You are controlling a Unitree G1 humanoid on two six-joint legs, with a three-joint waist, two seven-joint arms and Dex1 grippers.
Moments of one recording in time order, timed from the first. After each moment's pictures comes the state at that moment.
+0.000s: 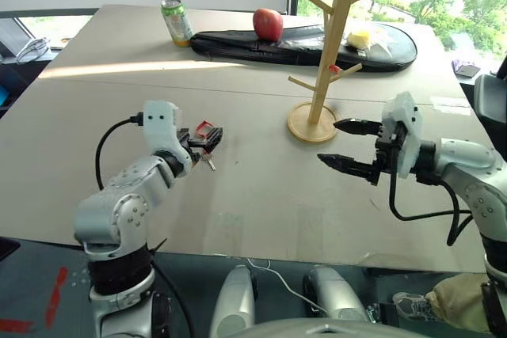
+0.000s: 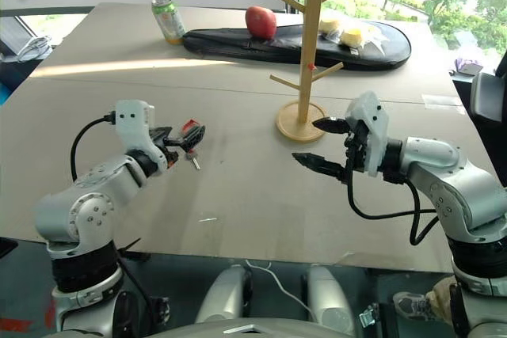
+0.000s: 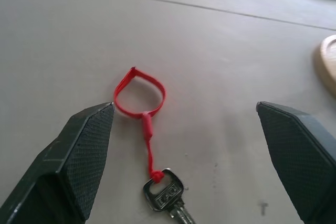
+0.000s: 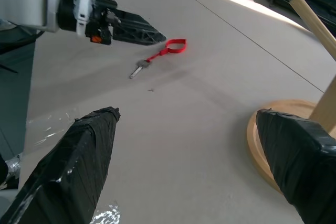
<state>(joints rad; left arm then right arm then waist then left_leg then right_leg) -0.33 0.31 0.29 -0.46 -0.45 1.11 0.01 -0.46 -0.66 -0.04 -0.47 0.69 0.84 0.83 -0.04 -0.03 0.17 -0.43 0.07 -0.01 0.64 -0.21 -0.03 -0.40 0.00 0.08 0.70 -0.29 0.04</state>
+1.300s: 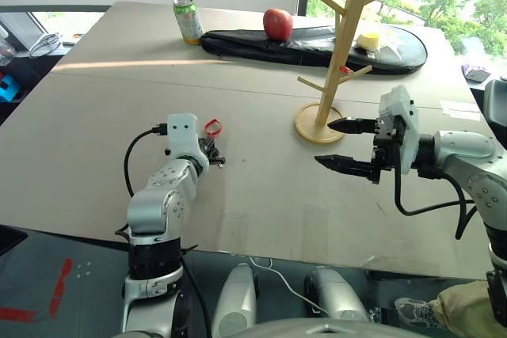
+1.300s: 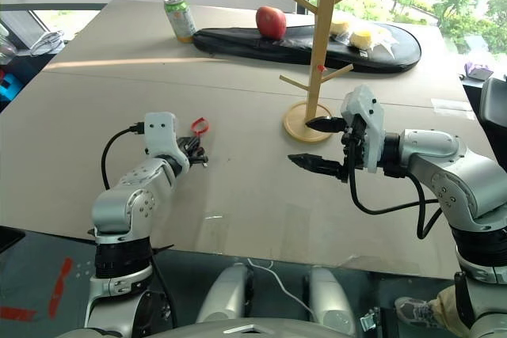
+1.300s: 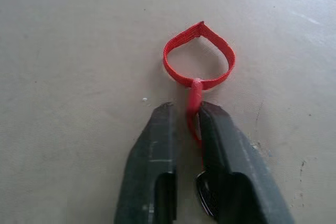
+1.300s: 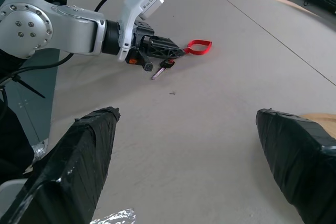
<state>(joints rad) -0.35 0.24 0.19 -0.26 -0.27 0.96 0.01 -0.48 -0.71 -0.02 -0.45 0.73 0.86 0.84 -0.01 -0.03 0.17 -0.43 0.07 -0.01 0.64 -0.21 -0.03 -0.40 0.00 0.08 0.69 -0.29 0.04</state>
